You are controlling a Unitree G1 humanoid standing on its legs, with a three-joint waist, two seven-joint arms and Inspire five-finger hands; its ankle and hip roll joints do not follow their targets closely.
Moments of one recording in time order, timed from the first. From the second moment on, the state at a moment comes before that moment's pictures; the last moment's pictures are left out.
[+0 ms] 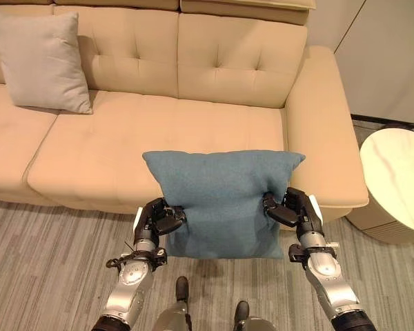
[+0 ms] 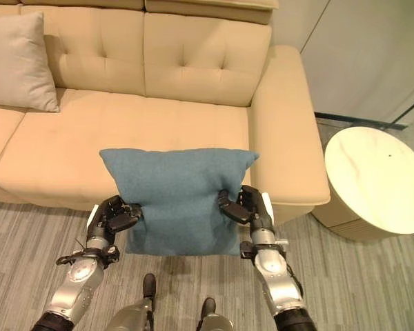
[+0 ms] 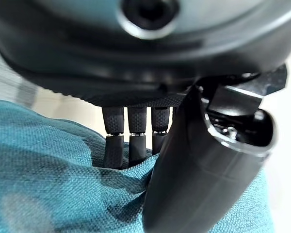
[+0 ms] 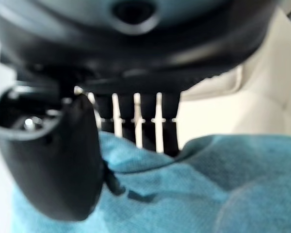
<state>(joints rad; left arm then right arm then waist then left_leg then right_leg) -0.04 0.33 -0.22 0.26 -0.45 -0.15 0.21 -0.08 -0.34 0.12 0.25 0.17 -0.14 -0.17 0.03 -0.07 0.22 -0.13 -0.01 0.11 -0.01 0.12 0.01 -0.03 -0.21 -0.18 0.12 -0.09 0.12</state>
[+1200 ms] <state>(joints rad) -0.01 0.27 -0.25 0.26 -0.44 -0.14 0.17 -0.02 -0.37 0.08 0.22 0.14 -0.12 -0.18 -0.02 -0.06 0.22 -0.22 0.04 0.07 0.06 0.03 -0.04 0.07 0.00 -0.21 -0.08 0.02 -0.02</state>
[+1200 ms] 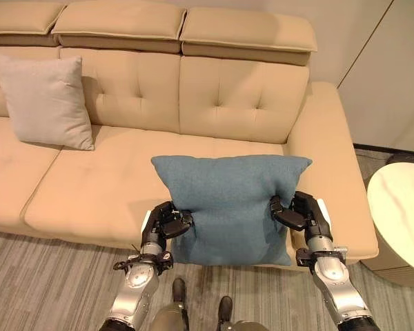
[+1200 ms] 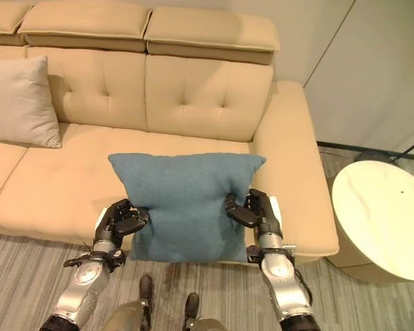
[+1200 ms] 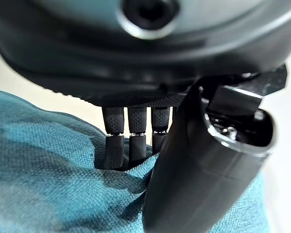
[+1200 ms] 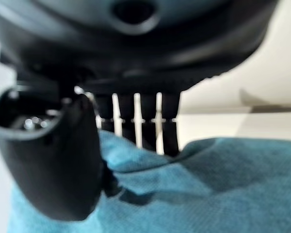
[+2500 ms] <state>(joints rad) -0.05 0.31 -0.27 0.21 -0.40 -0.13 0.20 -0.05 -0.38 0.09 0.20 0.08 -0.12 -0.22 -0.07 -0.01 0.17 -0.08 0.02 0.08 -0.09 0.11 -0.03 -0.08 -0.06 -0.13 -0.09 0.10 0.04</state>
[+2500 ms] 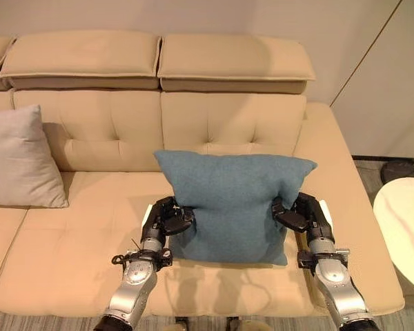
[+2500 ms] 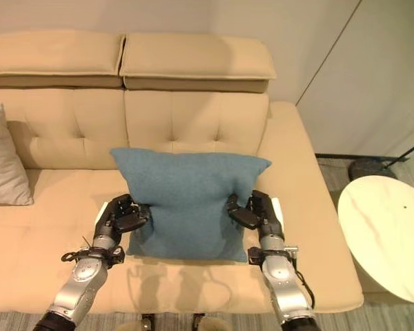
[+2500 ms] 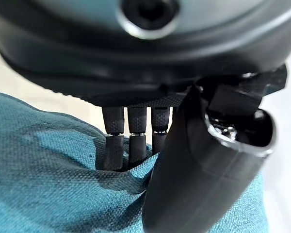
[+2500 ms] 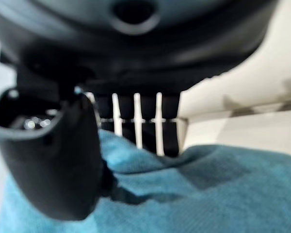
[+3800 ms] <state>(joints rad) -0.75 0.43 -0.29 0.56 -0.32 -0.26 0.44 -0.81 -0.58 0.23 0.55 -0.08 -0.12 -0.56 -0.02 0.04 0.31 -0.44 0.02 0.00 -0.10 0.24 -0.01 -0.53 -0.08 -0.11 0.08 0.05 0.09</state>
